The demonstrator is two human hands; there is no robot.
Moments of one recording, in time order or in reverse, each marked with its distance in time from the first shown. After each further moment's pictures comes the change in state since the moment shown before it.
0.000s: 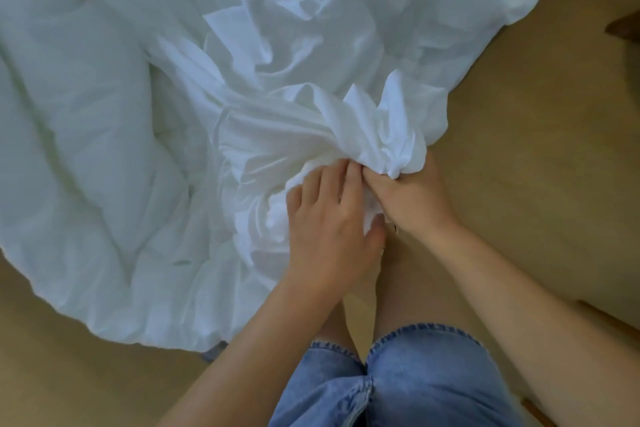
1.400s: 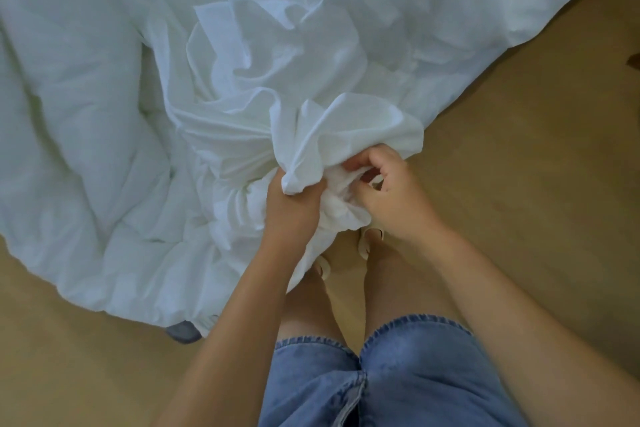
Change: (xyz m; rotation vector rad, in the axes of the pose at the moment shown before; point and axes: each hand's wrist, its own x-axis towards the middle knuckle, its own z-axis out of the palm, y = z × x) left_hand 0.035 0.014 0.028 -0.967 0.006 -0.895; right_hand 0.025 0.025 -0.042 -0.154 -0.275 -0.001
